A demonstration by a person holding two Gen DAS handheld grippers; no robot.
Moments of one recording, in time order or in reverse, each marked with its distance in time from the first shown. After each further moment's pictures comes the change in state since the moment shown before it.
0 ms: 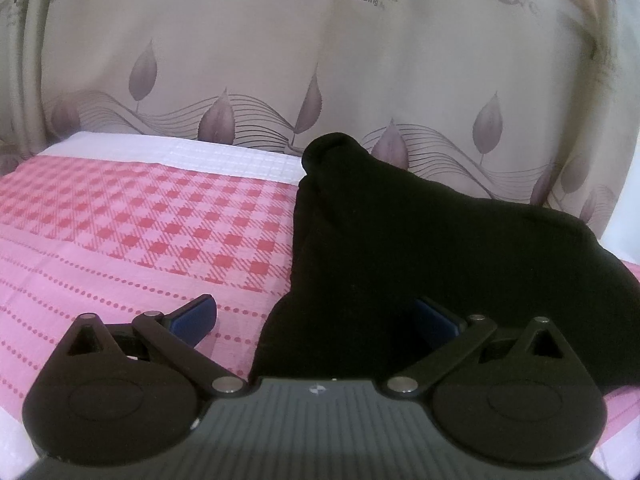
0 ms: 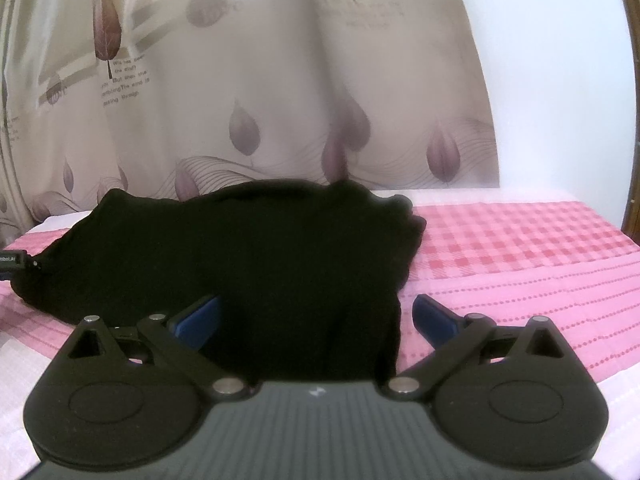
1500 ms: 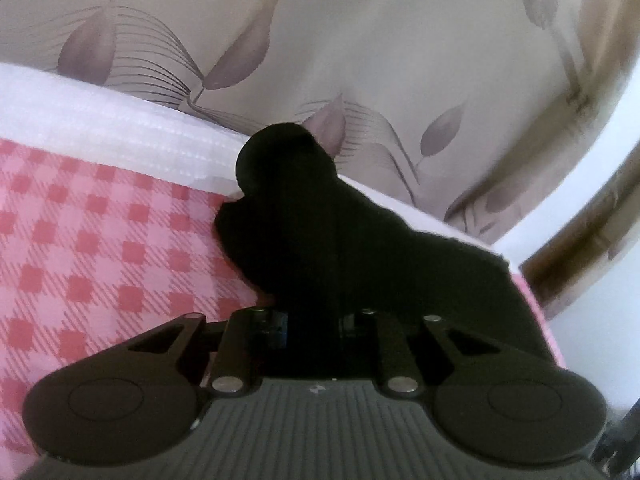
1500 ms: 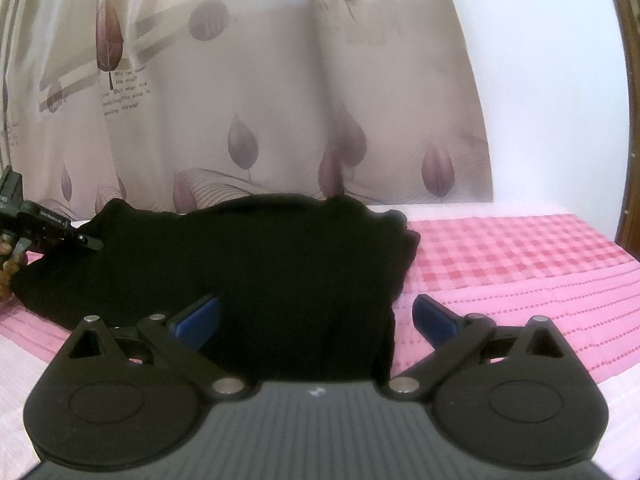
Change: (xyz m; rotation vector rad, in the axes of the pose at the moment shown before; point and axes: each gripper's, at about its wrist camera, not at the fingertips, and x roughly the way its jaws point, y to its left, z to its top) left arm 0.122 0.041 0.084 -0.132 0.277 -0.515; right arm -0.009 0.002 -0.002 -0.004 -0.048 -0.016
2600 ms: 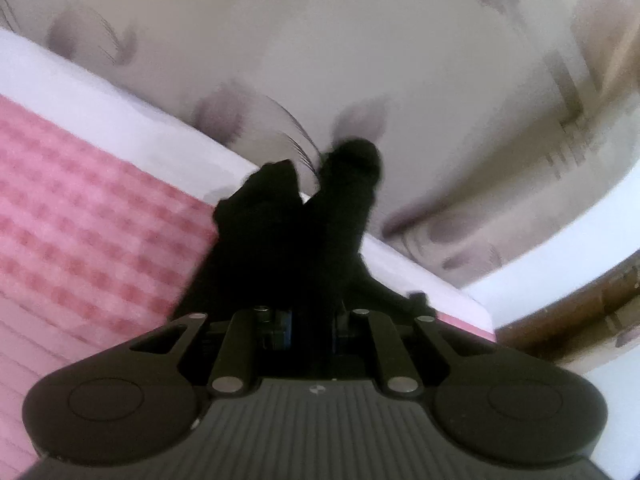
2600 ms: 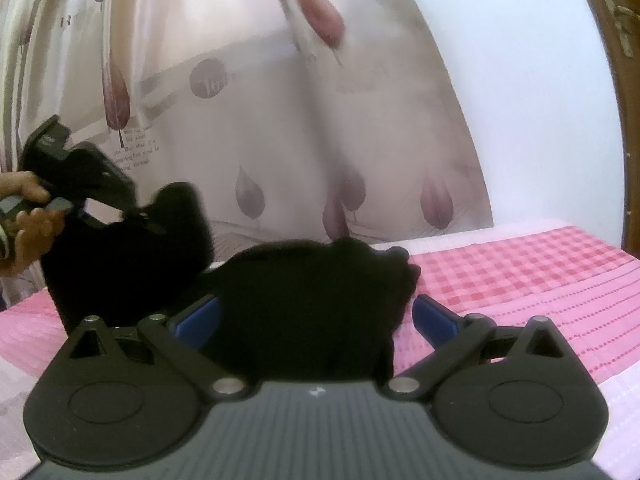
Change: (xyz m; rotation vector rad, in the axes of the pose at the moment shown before) left arm 0.025 -0.193 0.006 -0.261 0.008 0.150; right arm -0.025 -0.010 -0.006 0.084 -0.152 0.046
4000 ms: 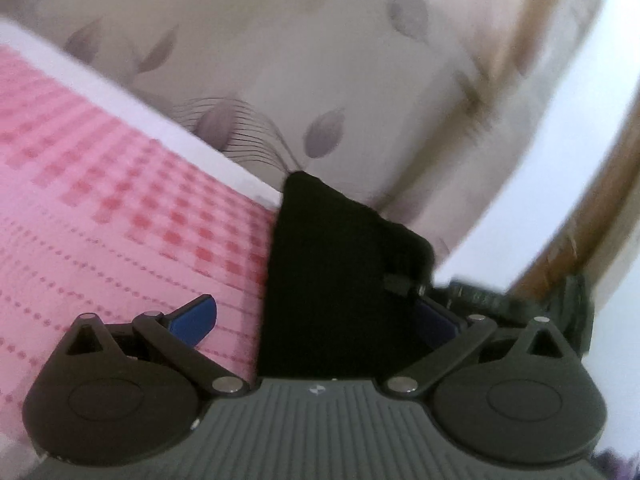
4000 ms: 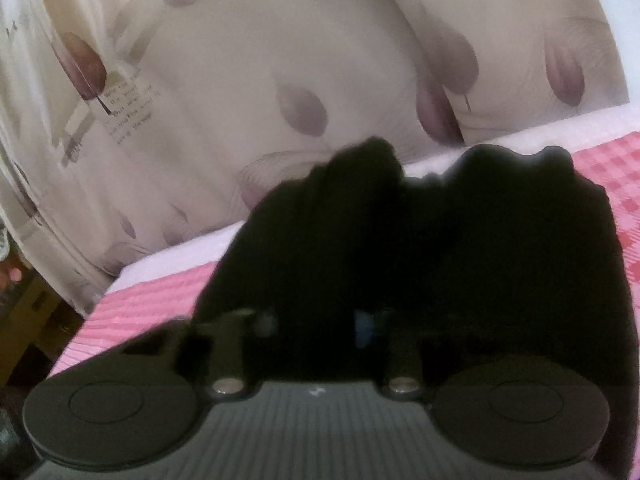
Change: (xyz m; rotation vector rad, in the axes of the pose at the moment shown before) left arm -0.033 0.123 -0.130 0.123 -0.324 -0.247; right arm 0.167 0.021 0.020 0.236 0.369 0.233
